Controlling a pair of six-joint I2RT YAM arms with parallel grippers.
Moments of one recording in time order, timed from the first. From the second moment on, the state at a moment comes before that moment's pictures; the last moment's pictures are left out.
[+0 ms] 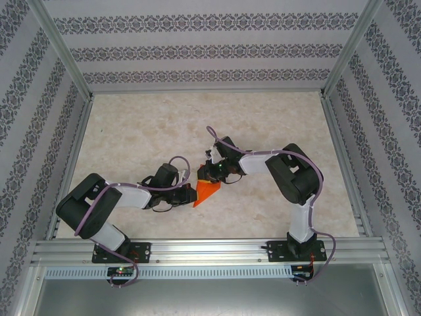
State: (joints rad) left arm -0.61 1.56 0.44 0.26 0.57 -0.87; right arm 0.63 1.97 1.02 -0.03 -0.71 0.73
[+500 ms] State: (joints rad) left arm -0.61 1.51 0.45 0.19 0.54 -0.83; right arm 0.62 1.98 1.02 -0.03 -0.72 0.73
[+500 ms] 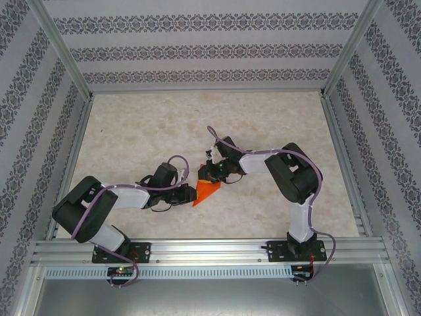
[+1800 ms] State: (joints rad) left arm -0.63 1.43 0.57 0.04 0.49 -0.86; right arm 0.62 1.97 0.98 0.03 -0.72 0.70
